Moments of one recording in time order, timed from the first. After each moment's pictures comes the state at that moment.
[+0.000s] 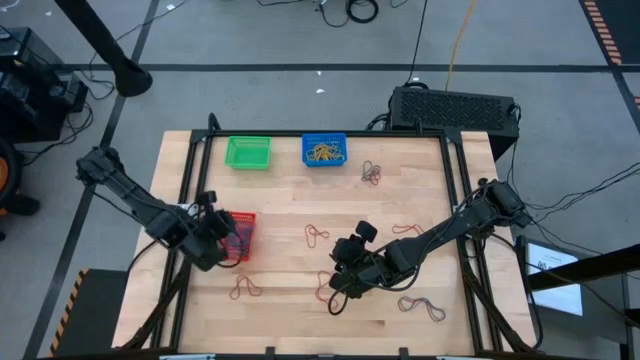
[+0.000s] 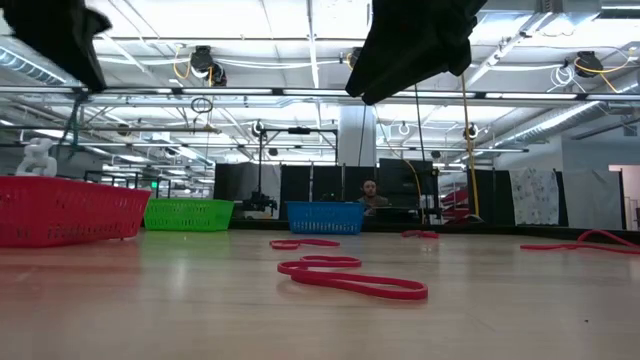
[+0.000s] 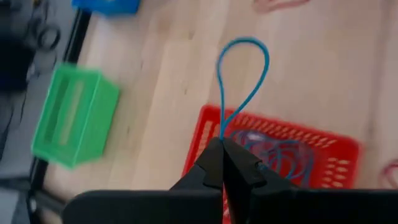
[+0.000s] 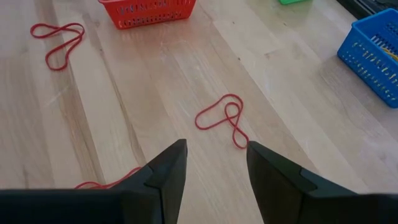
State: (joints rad) left arm -0.63 1.07 0.92 -1.27 -0.60 -0.73; right arm 0.46 1.81 1.35 -0.58 0.68 0.74
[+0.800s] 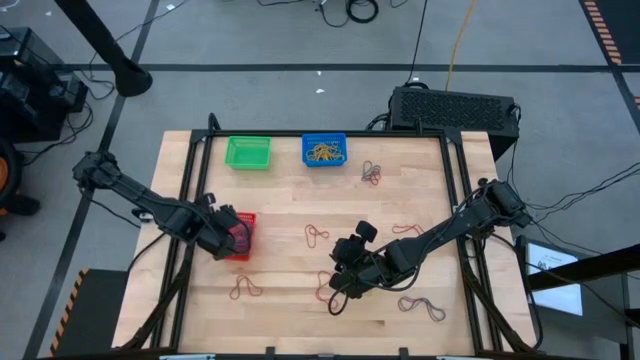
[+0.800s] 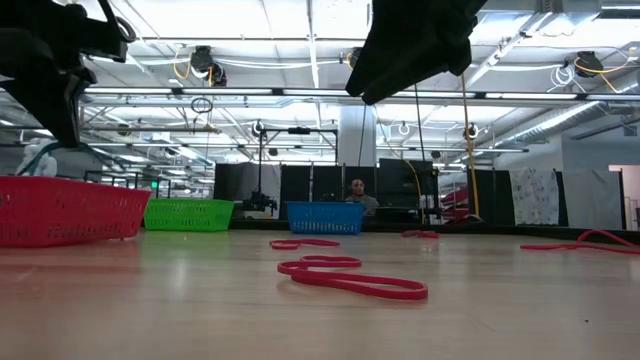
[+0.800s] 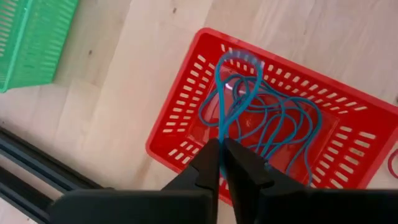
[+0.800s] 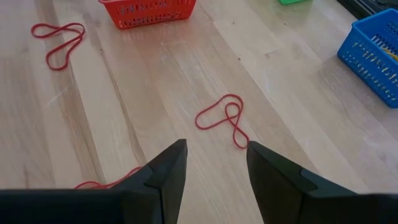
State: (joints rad) left arm -0.48 1.07 0.78 -1.21 -0.37 -0.83; right arm 0.46 1.81 1.35 -0.58 0.68 0.74
